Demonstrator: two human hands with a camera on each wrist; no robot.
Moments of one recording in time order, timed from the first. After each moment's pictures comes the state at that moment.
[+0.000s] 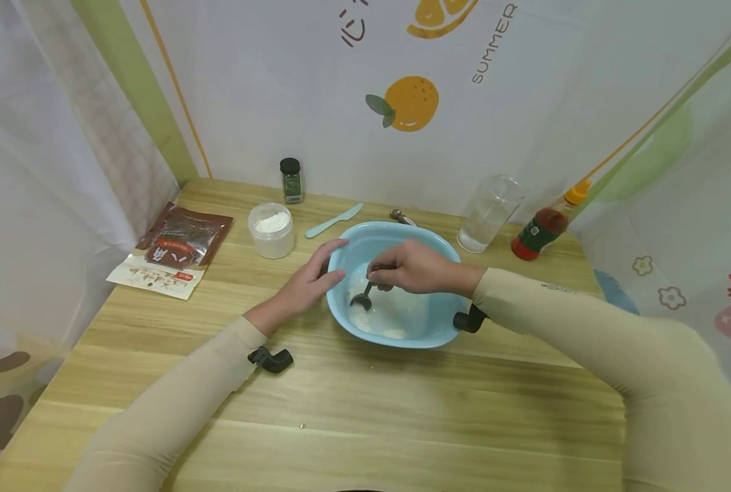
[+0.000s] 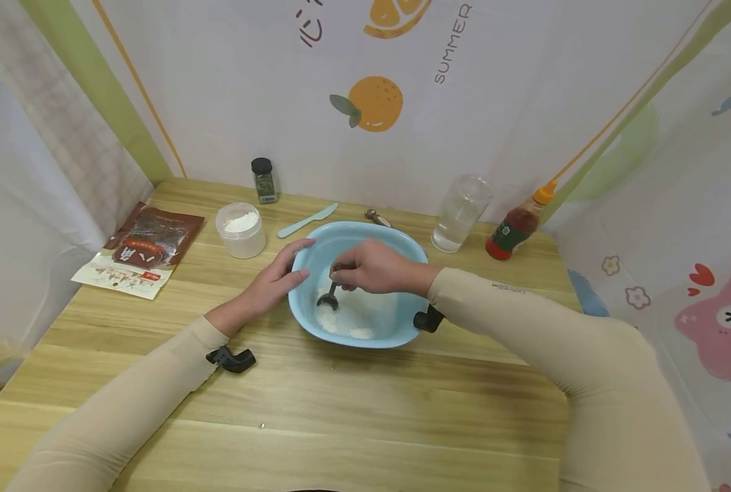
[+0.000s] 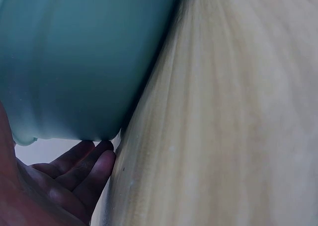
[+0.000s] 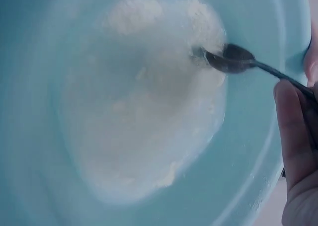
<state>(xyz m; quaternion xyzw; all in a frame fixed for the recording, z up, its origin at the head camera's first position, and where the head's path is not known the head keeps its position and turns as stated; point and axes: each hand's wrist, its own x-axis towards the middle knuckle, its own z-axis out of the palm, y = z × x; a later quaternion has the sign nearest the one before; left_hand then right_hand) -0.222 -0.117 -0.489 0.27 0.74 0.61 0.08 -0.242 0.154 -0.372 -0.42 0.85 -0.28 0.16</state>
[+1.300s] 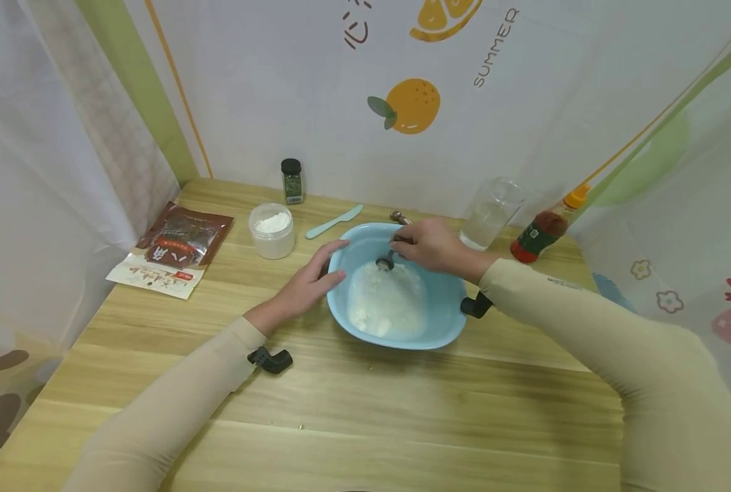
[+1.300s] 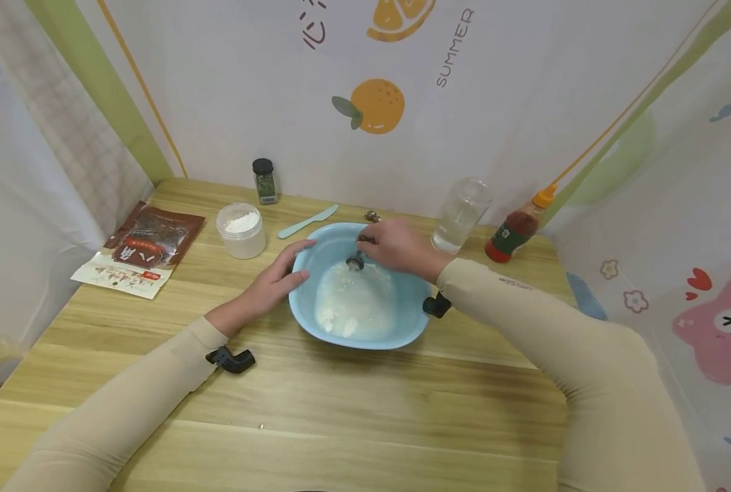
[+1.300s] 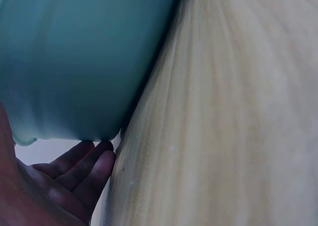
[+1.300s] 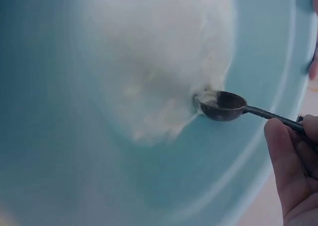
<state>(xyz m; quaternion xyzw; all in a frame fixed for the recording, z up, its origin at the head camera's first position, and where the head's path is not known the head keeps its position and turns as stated) -0.222 -0.118 -0.491 0.27 0.74 0.61 0.07 -0.272 0.174 -0.372 -0.31 0.92 -0.22 0.07</state>
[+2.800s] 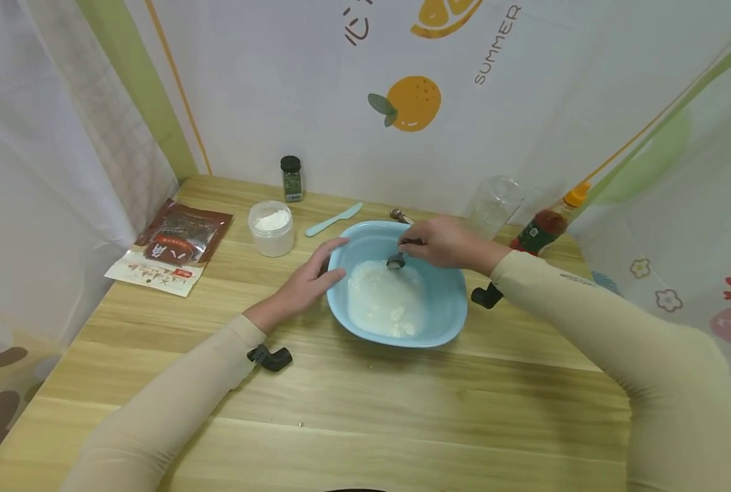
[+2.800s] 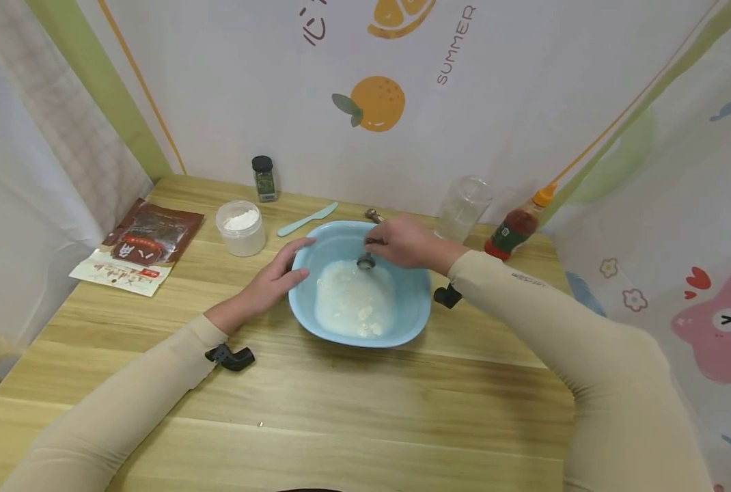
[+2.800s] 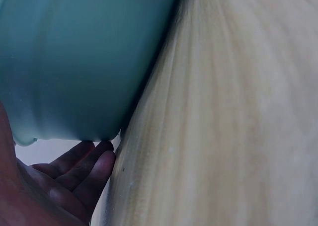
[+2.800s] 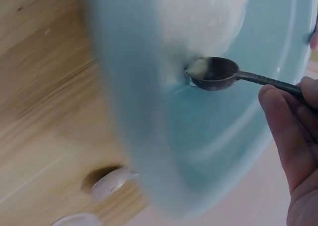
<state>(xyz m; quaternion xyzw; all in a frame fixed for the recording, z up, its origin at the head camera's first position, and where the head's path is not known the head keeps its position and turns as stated) -0.221 -0.116 -0.489 0.26 0.74 0.61 0.08 -0.281 0.194 -0.361 -0.41 0.90 -0.15 0.08</state>
